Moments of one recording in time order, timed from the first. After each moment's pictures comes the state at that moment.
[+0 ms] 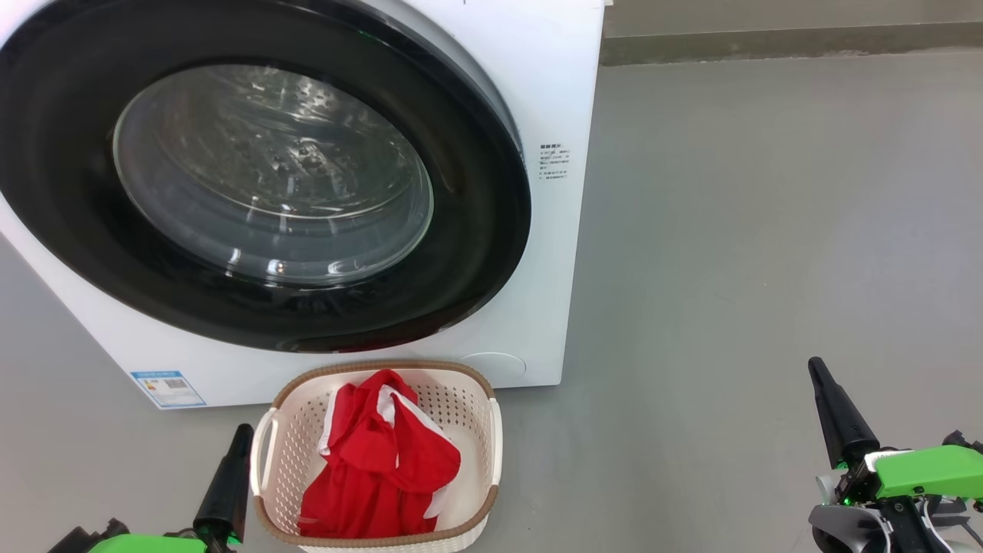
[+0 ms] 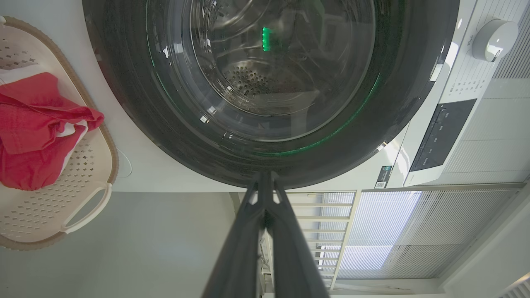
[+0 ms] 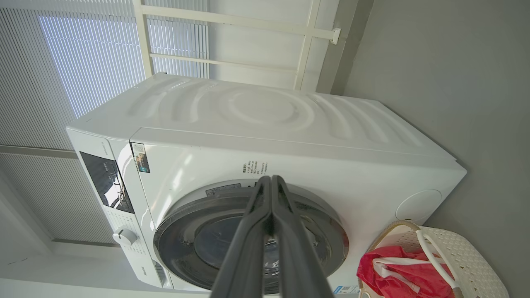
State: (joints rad) left arm -0.07 0.04 0.08 0.27 -1.62 -0.12 0.11; right arm -0.07 -0.05 -0.13 0.27 1.62 0.13 0.11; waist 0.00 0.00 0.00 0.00
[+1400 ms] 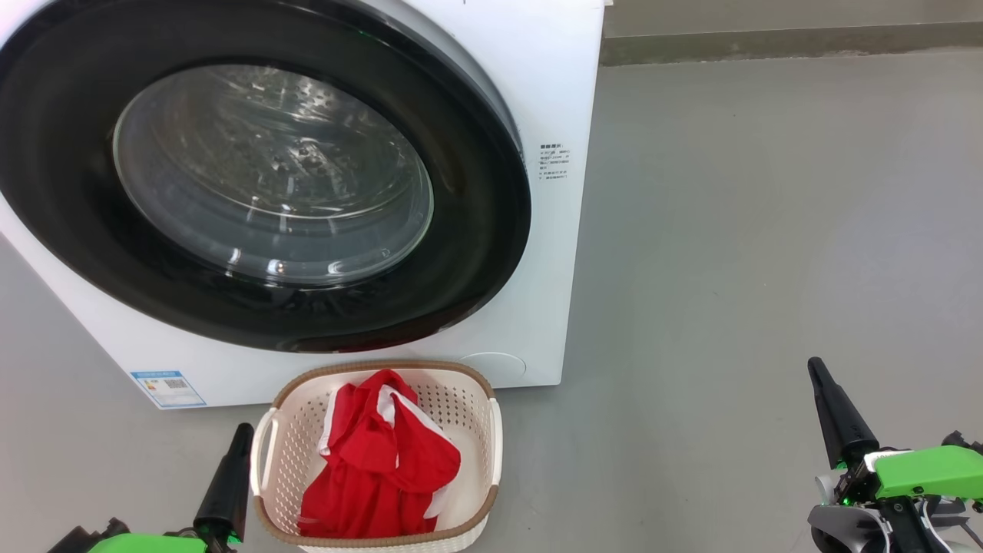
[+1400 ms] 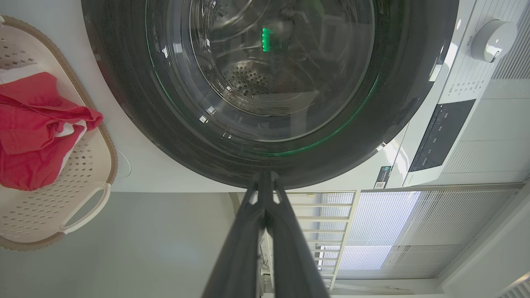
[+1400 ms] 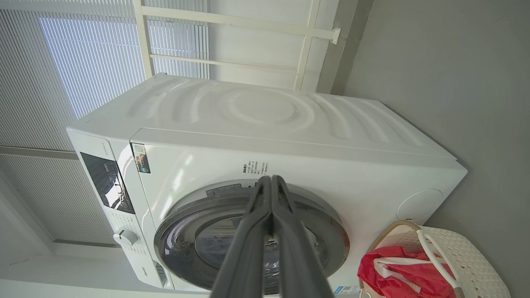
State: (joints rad) left arm -0.07 0.04 0.08 0.27 -1.62 -0.12 0.11; right arm -0.07 -0.04 -0.13 0.27 1.62 0.13 0.11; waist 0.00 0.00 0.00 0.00
